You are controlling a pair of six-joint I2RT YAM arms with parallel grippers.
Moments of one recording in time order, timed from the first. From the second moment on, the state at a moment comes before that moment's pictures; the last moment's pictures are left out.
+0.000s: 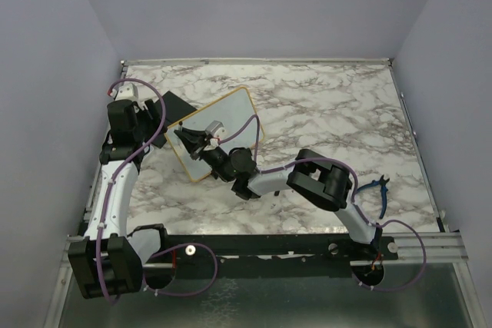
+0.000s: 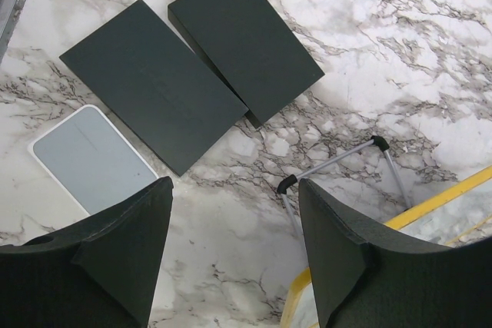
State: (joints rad) left arm 0.12 1.05 0.83 -0.28 0.07 -0.27; right arm 1.16 2.21 1.28 1.41 0.22 -0.05
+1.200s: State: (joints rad) left arm 0.12 1.05 0.83 -0.28 0.07 -0.27; right arm 1.14 2.21 1.27 1.42 0.25 -0.06
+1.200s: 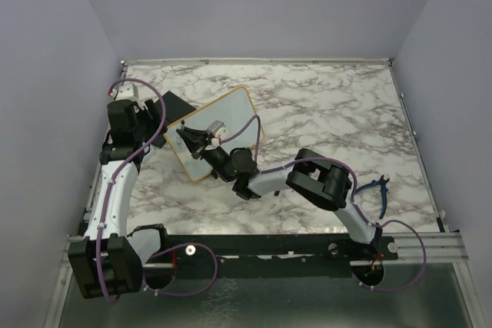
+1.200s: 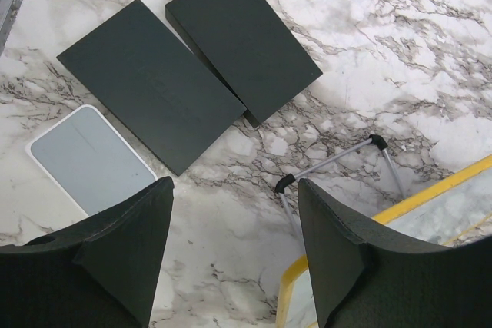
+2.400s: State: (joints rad) left arm 0.12 1.05 0.83 -0.28 0.09 -0.27; right arm 1.14 2.14 1.19 1.47 0.26 -0.10
